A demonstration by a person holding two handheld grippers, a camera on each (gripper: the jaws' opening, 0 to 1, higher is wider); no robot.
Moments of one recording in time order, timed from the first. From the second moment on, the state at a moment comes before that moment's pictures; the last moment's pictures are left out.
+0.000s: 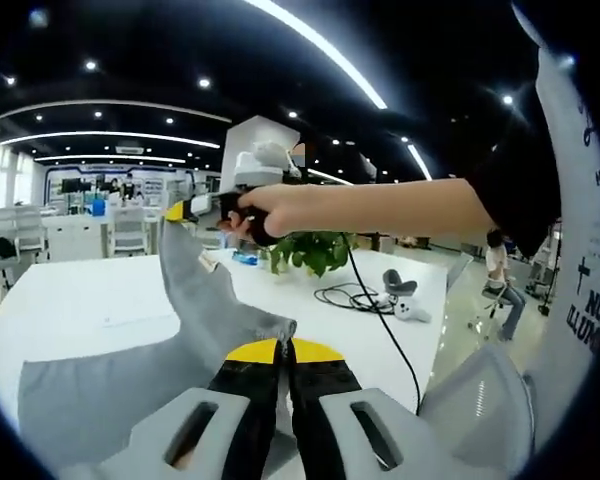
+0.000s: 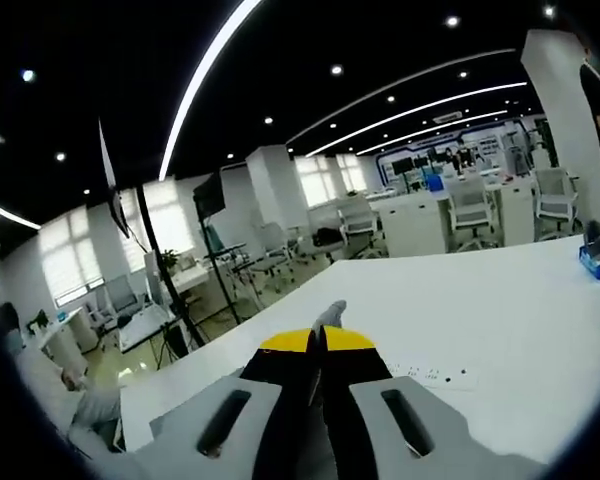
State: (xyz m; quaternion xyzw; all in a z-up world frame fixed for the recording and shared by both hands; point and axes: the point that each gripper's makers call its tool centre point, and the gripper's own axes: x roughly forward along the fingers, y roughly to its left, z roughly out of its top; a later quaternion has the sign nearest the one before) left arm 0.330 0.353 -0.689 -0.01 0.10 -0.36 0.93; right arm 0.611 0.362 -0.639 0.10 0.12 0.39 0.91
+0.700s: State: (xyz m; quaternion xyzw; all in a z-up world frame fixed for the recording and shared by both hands) left arm 0.320 0.471 -0.697 -0.01 0.12 -0.28 0.95; right arm 0.595 0.463 -0.642 0.11 0.13 0.42 0.89
